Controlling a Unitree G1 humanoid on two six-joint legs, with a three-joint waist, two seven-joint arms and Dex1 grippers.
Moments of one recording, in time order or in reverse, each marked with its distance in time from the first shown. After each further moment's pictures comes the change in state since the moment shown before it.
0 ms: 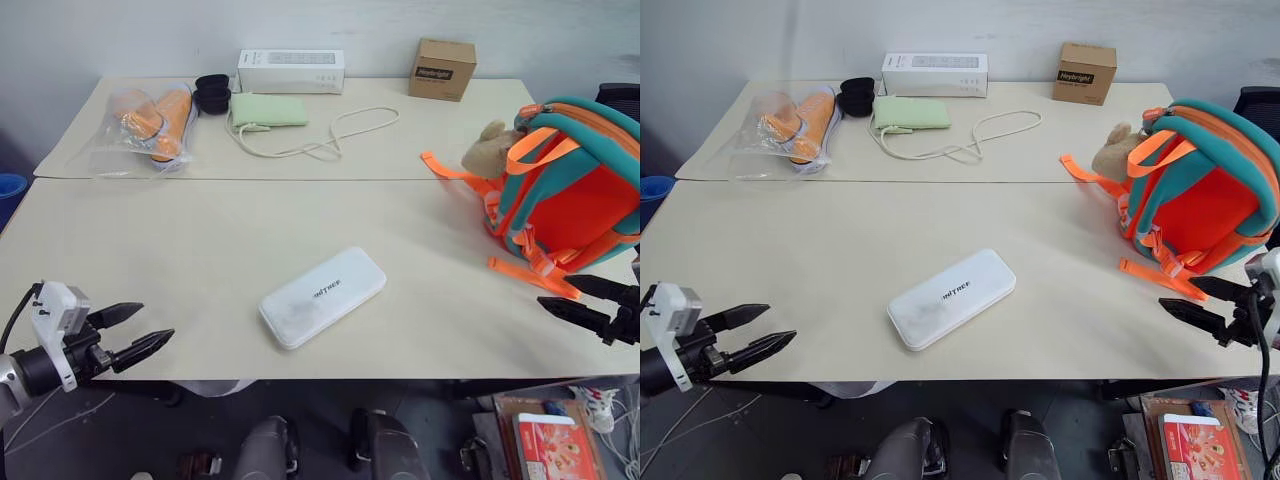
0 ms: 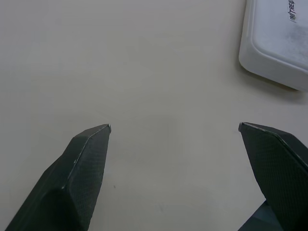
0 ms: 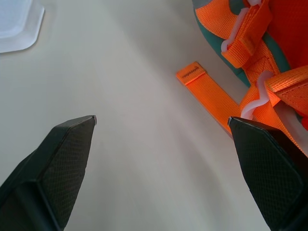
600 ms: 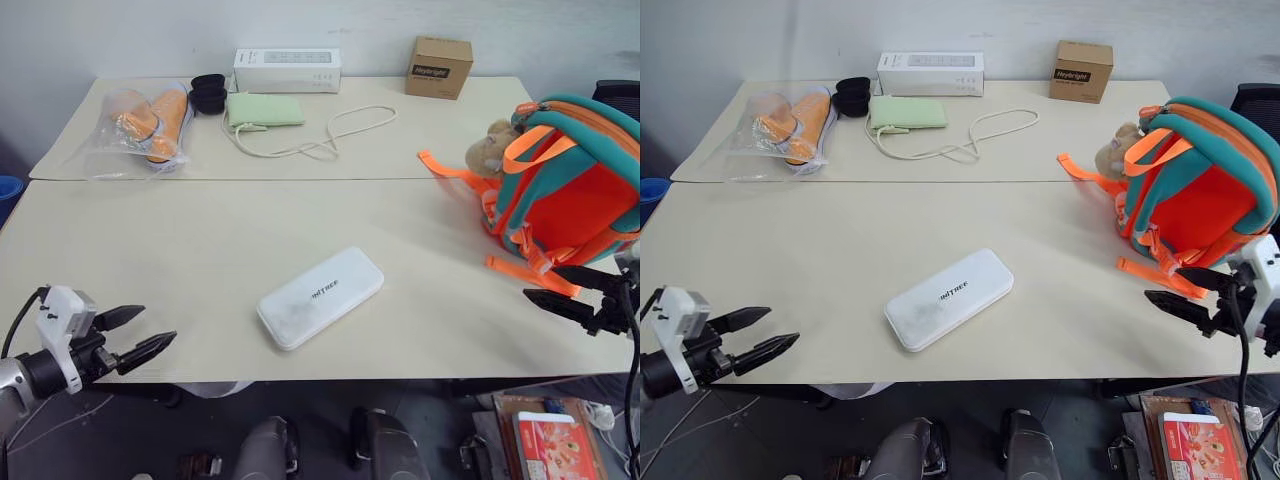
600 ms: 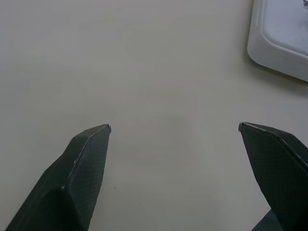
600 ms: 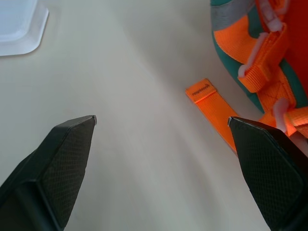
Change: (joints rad) left arm 0.021 -0.007 -0.044 -0.006 0.028 -0.018 0.010; right arm -0.012 0.010 0.044 -0.150 -0.004 0.043 -0.082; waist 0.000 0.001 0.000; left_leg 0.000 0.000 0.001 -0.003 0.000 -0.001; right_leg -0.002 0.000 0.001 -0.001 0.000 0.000
